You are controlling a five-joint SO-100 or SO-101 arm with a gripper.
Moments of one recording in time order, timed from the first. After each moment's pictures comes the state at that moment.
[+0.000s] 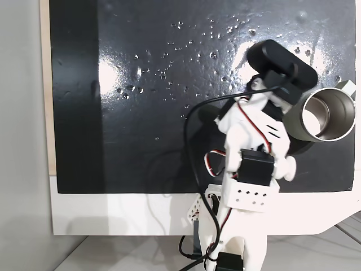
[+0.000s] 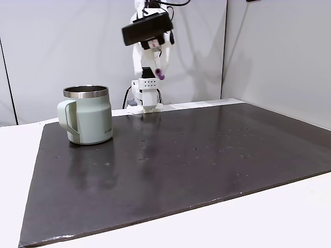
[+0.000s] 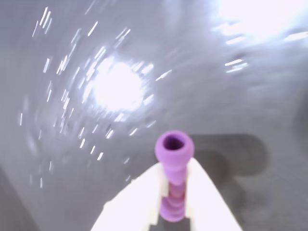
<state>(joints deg) 9.9 122.7 105.0 72.9 -62.9</state>
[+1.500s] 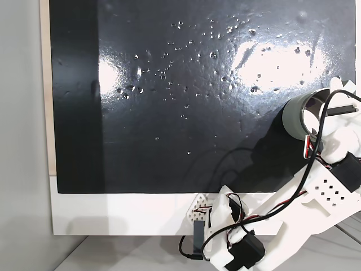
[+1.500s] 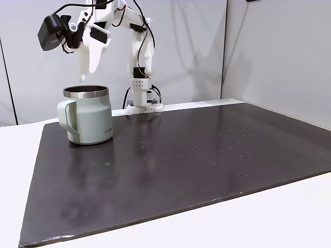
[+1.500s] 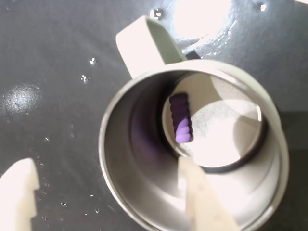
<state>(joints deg) 41.3 103.4 90.7 67.4 -57.4</state>
